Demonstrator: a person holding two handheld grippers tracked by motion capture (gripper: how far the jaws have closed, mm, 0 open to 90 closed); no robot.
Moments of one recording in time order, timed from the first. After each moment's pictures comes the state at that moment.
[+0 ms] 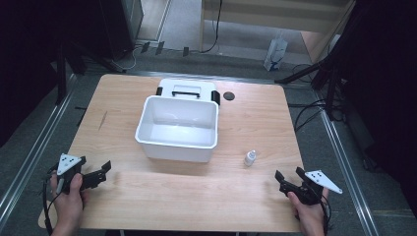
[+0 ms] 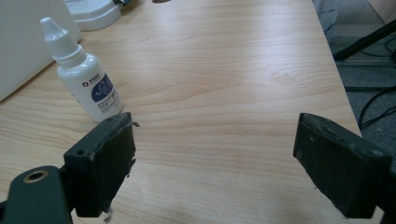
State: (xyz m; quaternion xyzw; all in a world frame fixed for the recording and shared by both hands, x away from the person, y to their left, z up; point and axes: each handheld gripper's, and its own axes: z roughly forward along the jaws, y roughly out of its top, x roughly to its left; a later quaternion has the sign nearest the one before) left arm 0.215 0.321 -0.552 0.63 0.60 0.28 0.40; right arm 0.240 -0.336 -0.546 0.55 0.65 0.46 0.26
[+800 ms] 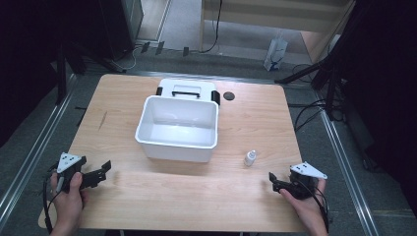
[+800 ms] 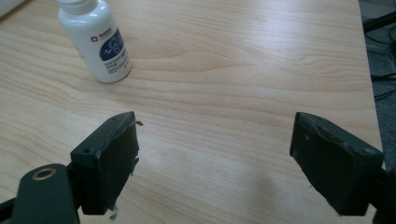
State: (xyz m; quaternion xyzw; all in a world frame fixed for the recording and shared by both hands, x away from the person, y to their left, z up) left arm 0.219 0.323 -0.553 0.63 0.61 0.26 0.40; right arm 0.254 -0.311 -0.528 0.52 0.75 0.34 0.24
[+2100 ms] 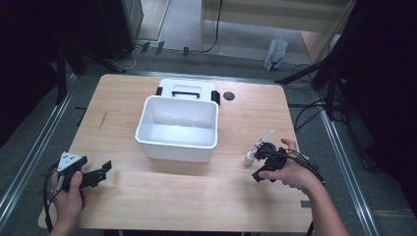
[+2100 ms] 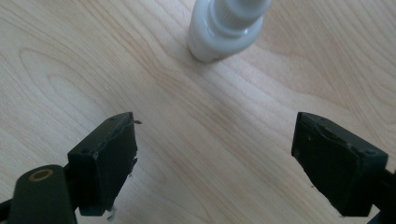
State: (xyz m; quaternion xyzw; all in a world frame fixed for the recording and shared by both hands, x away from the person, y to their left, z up) left arm 0.222 0.323 -0.553 0.64 0.61 0.25 0.40; right arm 0.322 -0.222 -0.474 0.37 0.92 0.06 0.09
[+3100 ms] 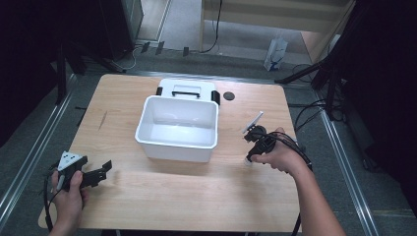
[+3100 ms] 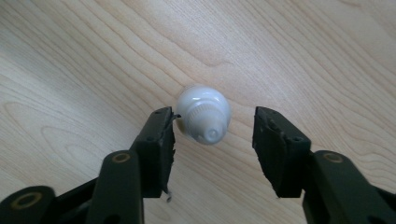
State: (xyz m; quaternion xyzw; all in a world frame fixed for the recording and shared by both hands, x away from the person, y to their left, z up) left arm 0.223 0.323 -0.553 0.64 0.61 0.25 0.40; right arm 0.363 -0.192 -0.457 0.41 0.91 0.05 0.07
